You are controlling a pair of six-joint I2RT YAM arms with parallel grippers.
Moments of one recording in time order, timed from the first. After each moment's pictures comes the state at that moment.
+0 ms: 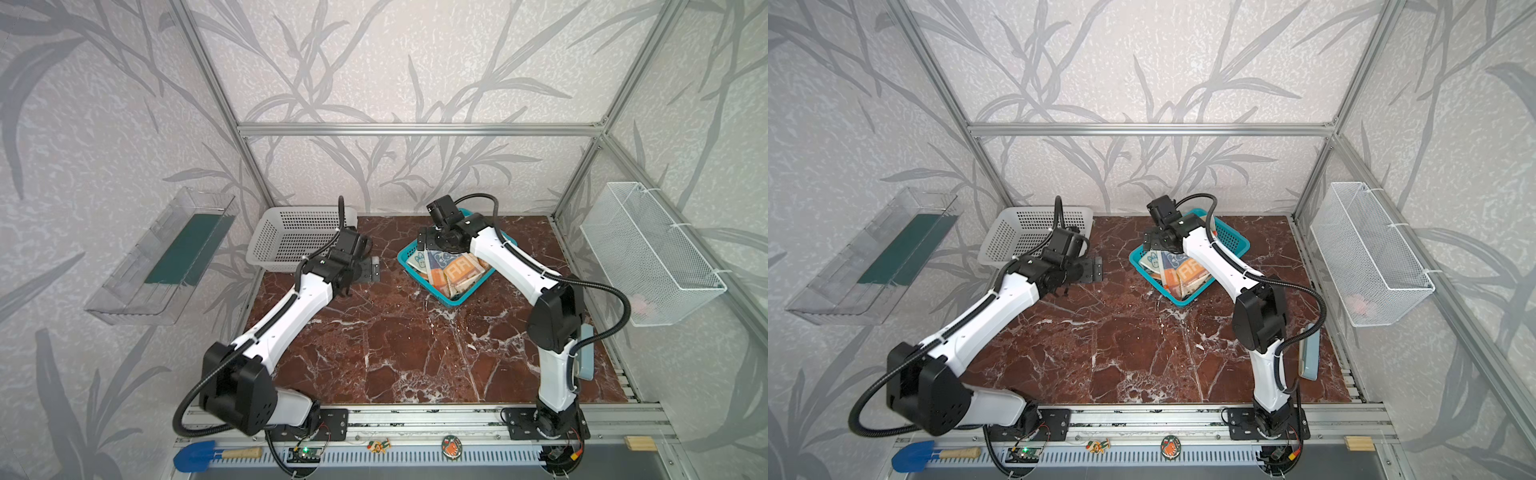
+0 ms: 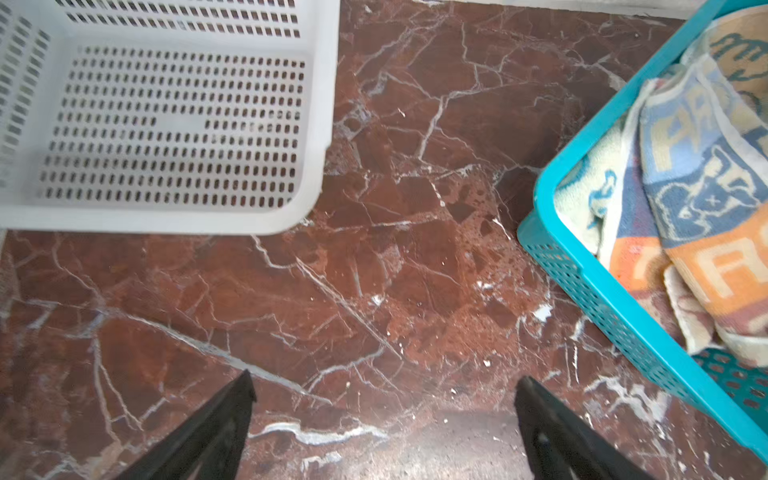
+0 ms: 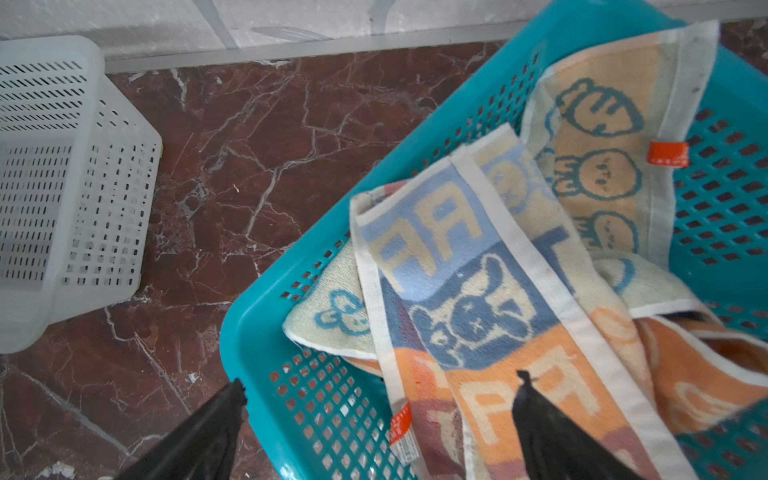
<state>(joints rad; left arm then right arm) -0.40 1.34 1.14 -0.68 -0.19 -0.41 0.60 2.08 2.02 -0.88 0.19 0.55</state>
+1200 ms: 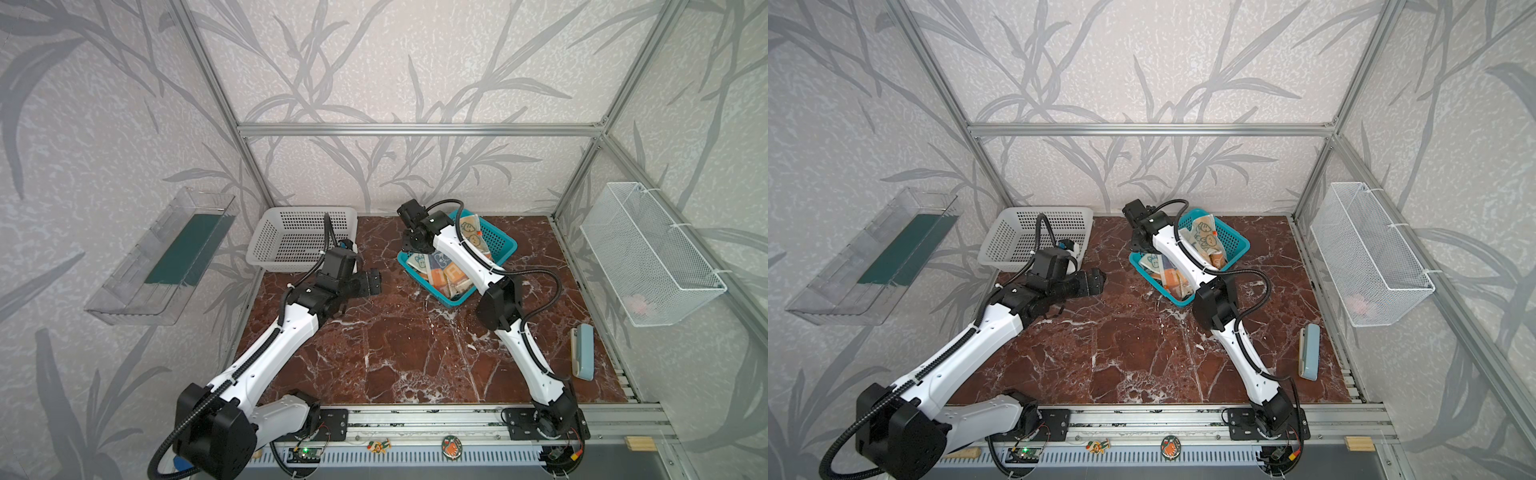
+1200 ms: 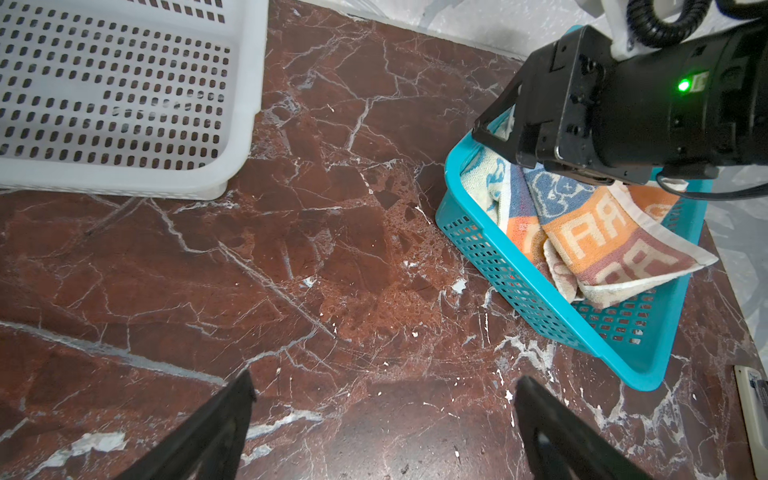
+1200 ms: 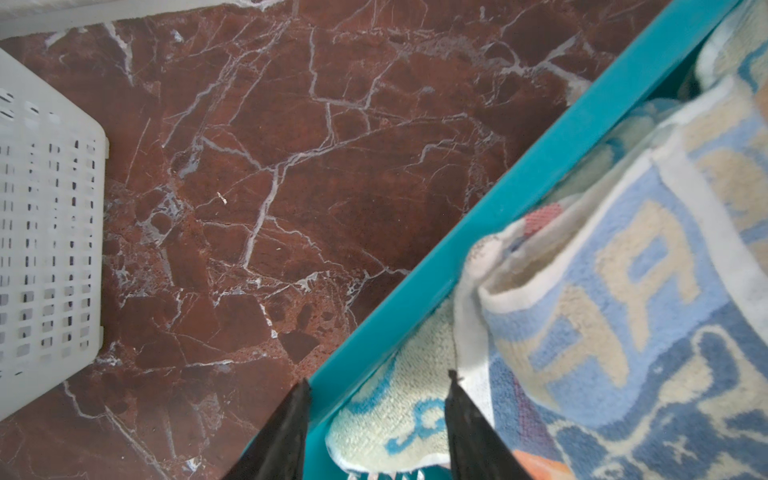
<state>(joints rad) -0.40 1.17 0.95 -0.51 -0.02 -0.46 0.63 2.55 2.61 -1.14 0.19 0.64</state>
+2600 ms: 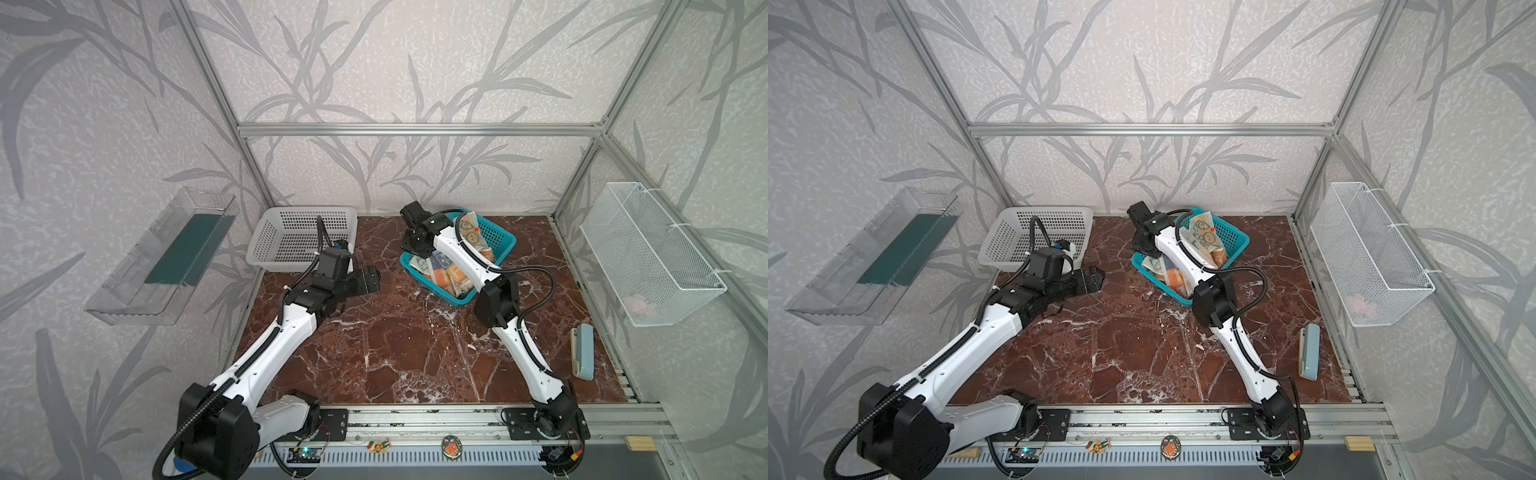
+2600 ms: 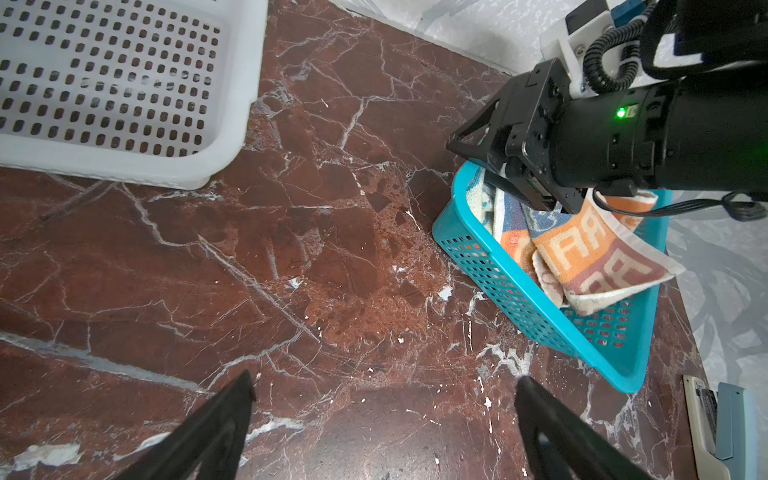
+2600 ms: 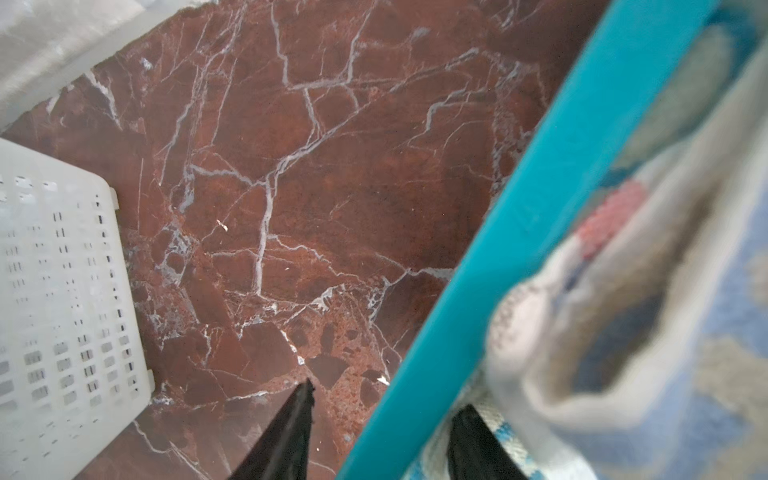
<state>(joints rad) -0.33 1.18 0.92 -0.46 0.06 -0.51 0.60 2.63 2.65 -1.10 0.08 0.85</state>
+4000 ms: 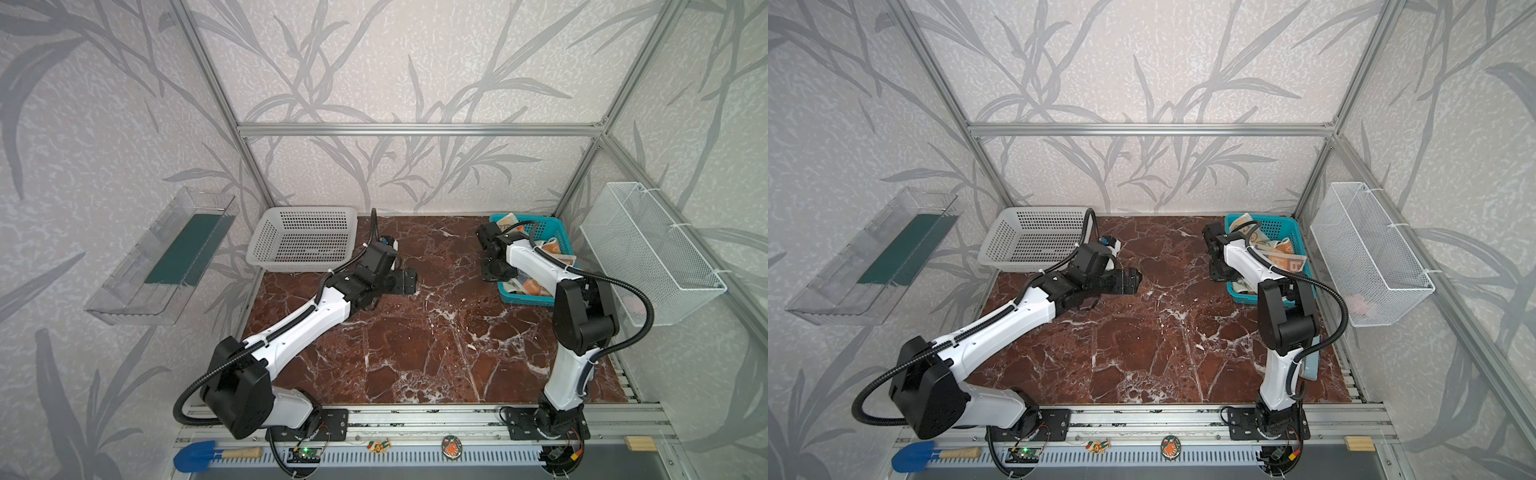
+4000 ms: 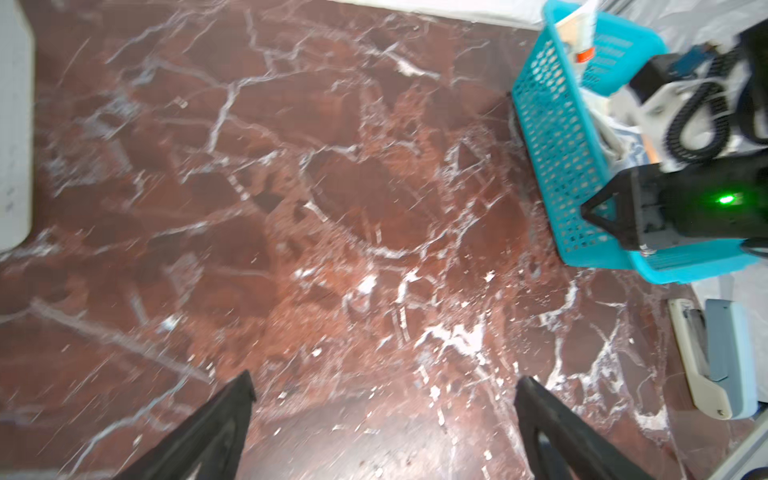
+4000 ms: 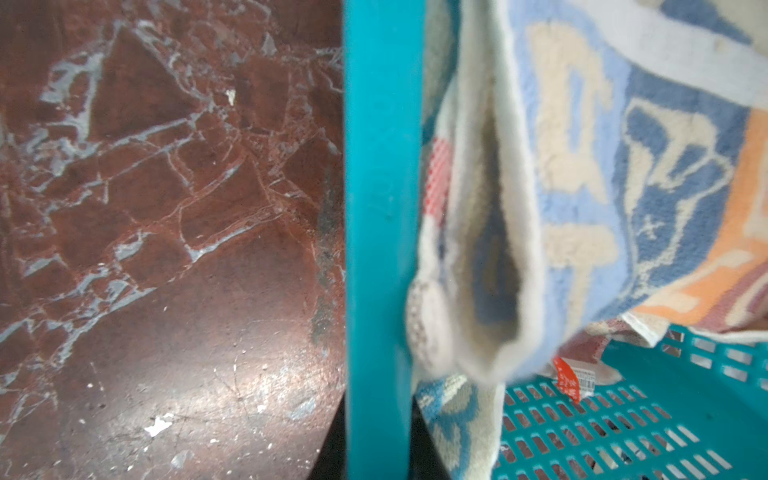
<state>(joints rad) -0.64 1.43 1.14 -0.44 -0.04 -0.48 0.28 1.90 1.47 -0.92 0.33 0.30</state>
